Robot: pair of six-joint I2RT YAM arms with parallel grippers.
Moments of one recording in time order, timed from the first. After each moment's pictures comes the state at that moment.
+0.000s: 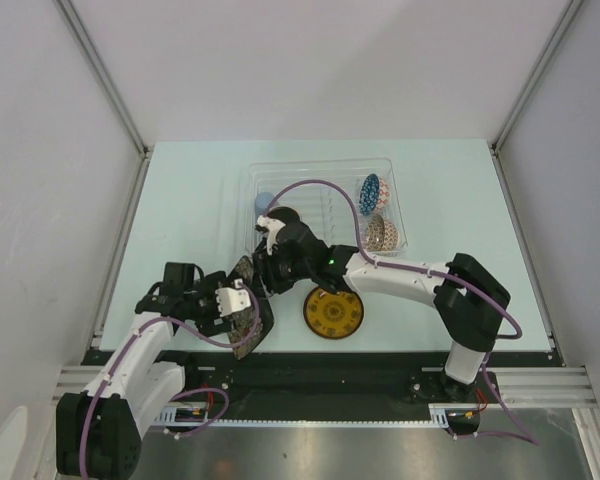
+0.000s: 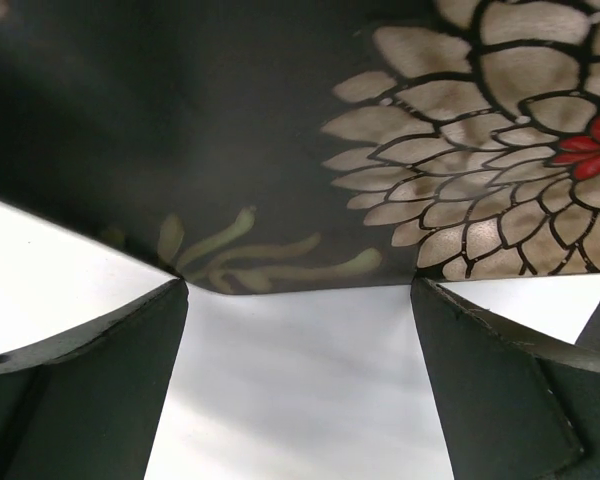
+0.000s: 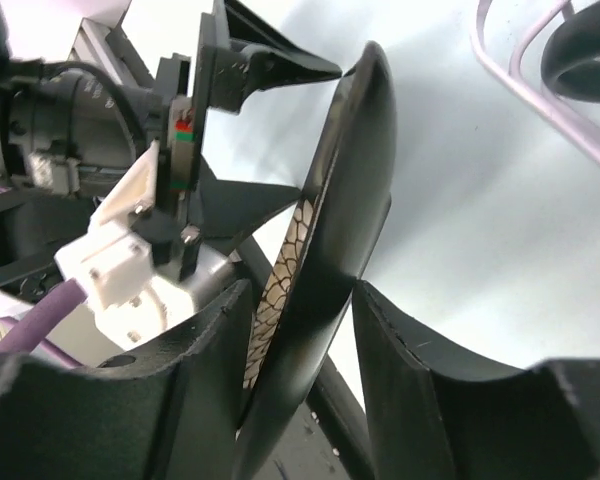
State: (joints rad) left arm -0.10 0.86 0.38 -0.61 0.45 1.20; right arm 1.04 1.75 1.23 -0.06 -0.28 0.58
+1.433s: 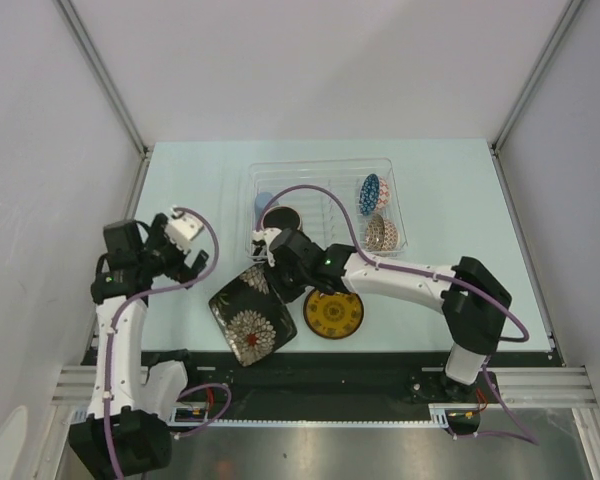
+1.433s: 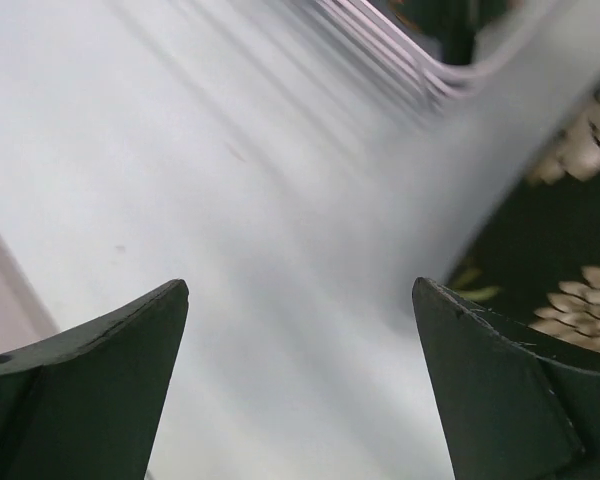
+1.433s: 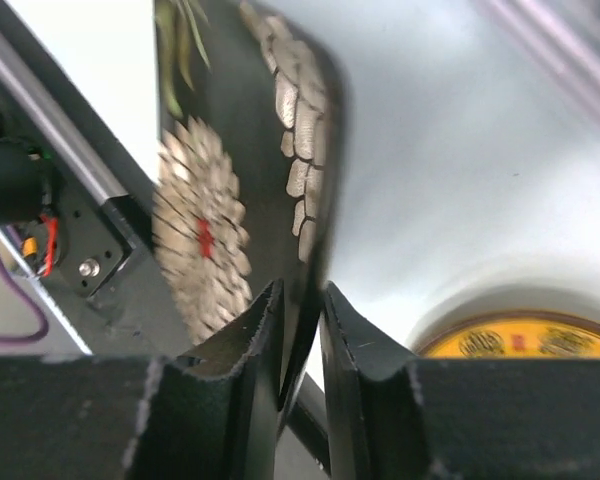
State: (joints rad) left arm 0.18 0.83 0.75 -0.70 0.55 0.80; right arm 1.08 1.77 1.31 -0.38 -0.13 0.41
